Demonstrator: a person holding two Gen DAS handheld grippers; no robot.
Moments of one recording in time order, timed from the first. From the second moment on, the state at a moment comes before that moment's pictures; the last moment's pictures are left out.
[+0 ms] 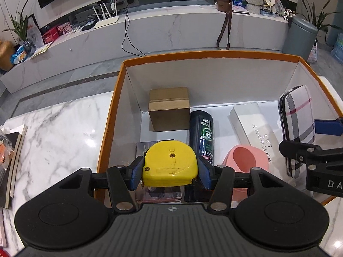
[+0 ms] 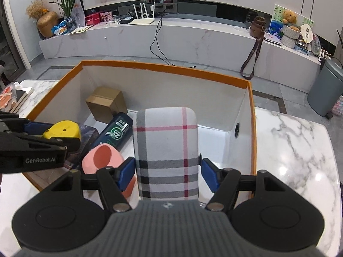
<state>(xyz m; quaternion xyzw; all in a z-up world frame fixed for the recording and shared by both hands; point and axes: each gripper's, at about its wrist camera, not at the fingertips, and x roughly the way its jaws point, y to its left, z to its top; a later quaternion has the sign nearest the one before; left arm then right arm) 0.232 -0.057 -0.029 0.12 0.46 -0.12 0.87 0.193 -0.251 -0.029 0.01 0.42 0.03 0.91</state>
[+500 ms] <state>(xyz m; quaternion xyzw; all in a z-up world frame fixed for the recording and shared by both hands) 0.235 -0.056 -0.024 0.12 0.45 -0.11 0.88 0.197 -0.250 -0.033 0.00 0.42 0.03 0.91</state>
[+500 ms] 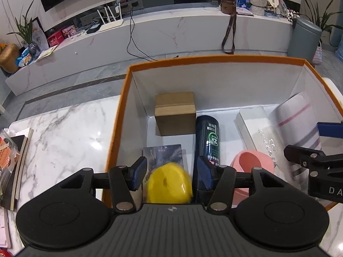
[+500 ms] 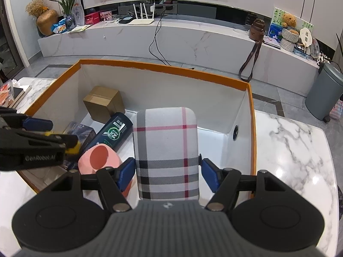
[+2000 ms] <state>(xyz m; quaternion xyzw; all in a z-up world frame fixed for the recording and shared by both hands) 0.197 -0.043 0.020 0.13 0.40 -0.11 0.90 0.160 -0.255 0.015 -0.02 0.38 0.03 0.92</state>
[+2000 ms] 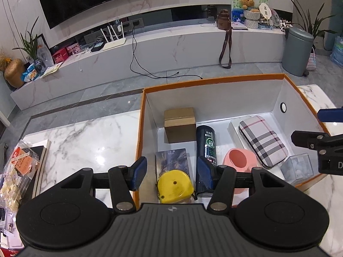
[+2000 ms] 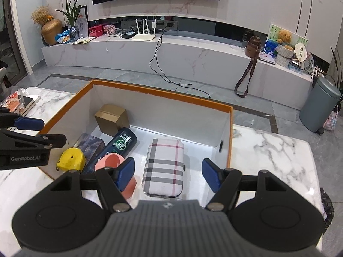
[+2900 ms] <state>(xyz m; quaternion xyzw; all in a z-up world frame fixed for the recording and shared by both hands) 0.127 0.005 0.024 0.12 0.40 -0.13 0.90 0.079 -0.228 0.034 -0.12 0.37 0.06 0.92</state>
